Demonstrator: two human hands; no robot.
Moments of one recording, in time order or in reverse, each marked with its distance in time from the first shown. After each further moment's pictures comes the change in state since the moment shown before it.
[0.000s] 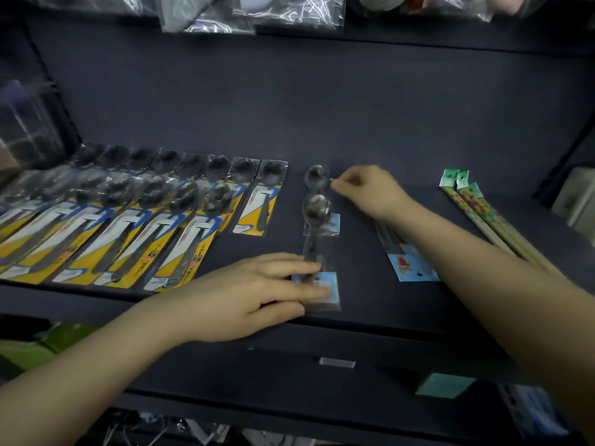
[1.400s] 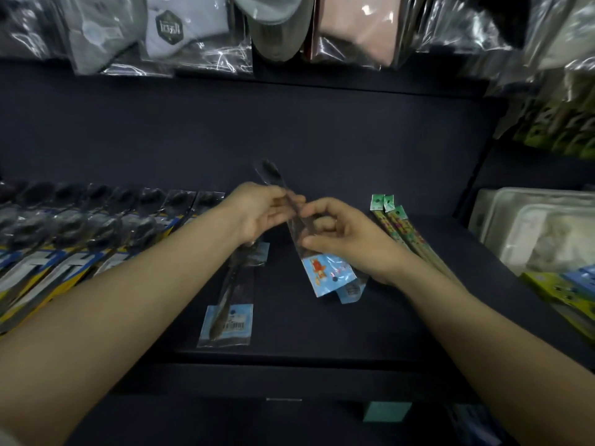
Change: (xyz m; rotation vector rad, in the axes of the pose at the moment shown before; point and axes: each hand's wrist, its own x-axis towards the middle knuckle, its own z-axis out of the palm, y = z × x) left_hand 0.180 0.014 -0.040 -1.368 0.558 -0.630; right_hand -0.072 0.038 -0.060 0.692 -0.284 -0.109
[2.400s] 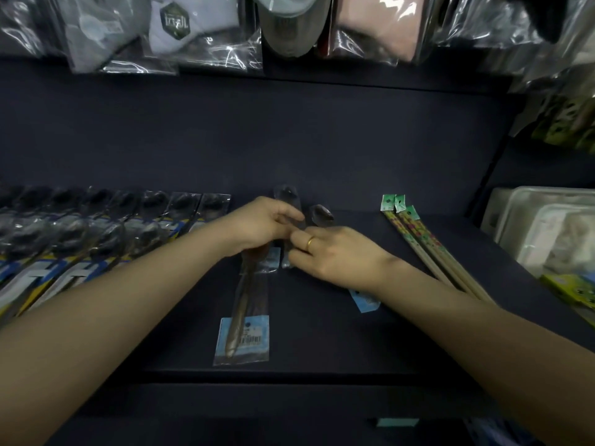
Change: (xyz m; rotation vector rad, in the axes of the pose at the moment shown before) left_hand 0.016 -0.014 -0.036 0.880 -0.239 0.193; right_hand 0.032 0.021 0.018 -1.459 0.014 -0.860
